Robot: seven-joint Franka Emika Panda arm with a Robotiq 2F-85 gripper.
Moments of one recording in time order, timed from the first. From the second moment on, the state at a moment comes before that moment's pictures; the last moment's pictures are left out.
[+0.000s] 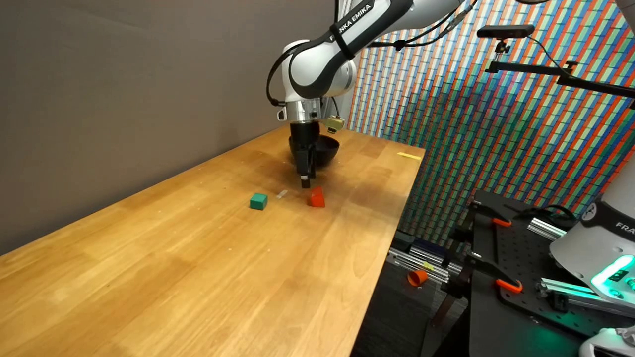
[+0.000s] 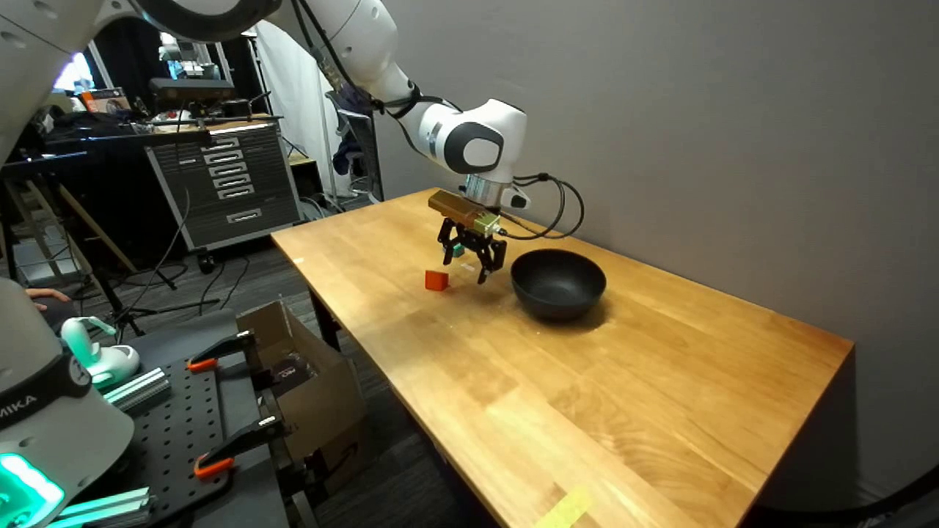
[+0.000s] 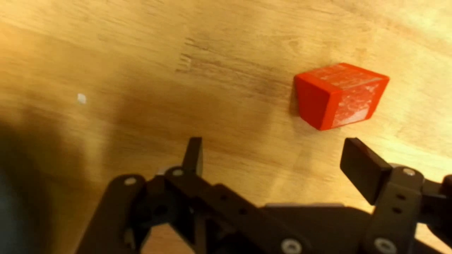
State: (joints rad) arm 0.01 0.83 0.09 -1.54 0.08 2.10 -0.37
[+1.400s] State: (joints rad) arm 0.02 0.67 0.14 -1.77 0.11 2.19 -0.34
